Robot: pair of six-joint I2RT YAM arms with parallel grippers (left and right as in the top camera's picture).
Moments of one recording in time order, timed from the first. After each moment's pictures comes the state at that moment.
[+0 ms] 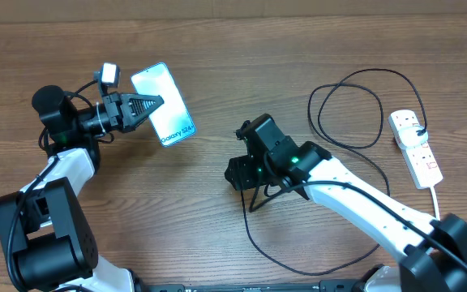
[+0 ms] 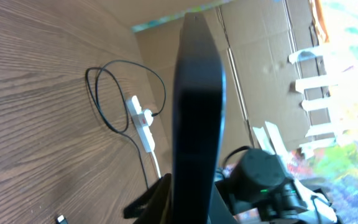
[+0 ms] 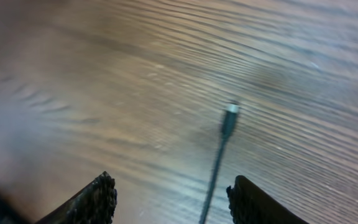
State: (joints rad) left arm 0.29 1.76 0.87 0.76 1.56 -1.14; right arm 0.71 1.59 1.07 -0.59 -0.21 0.51
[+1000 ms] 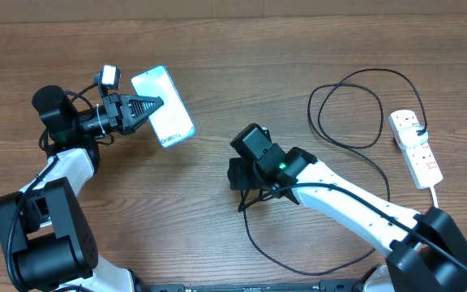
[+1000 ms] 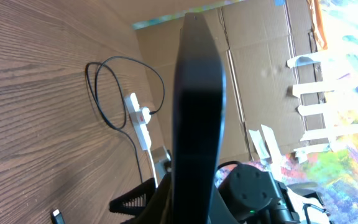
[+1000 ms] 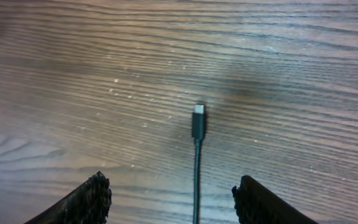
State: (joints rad) left arm 0.29 1.76 0.87 0.70 1.56 -1.12; right arm 0.77 1.63 1.06 -0.59 -0.03 0.70
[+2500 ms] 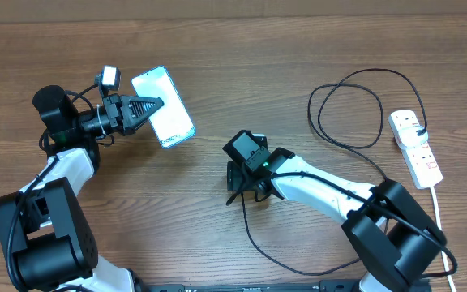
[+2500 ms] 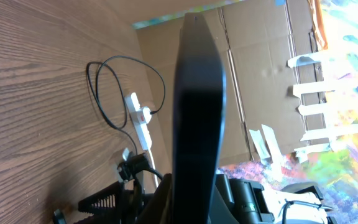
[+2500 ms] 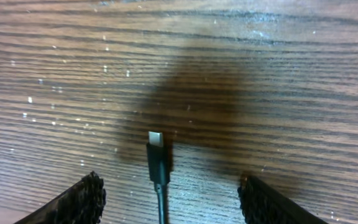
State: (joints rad) left arm 0.29 1.76 0.87 0.67 1.56 -1.10; right arm 0.77 1.82 1.06 -0.50 0.03 0.75
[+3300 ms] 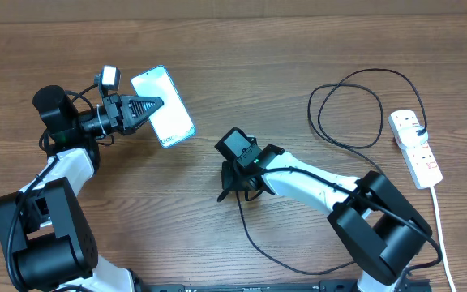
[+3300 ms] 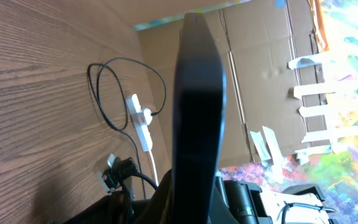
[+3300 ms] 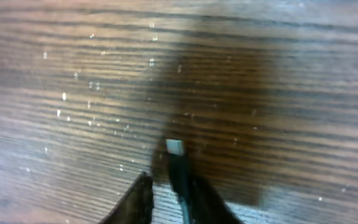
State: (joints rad) left arm 0.29 1.76 0.87 0.67 1.55 -1.10; right arm 0.79 1.90 1.12 -0.49 -0.07 0.78
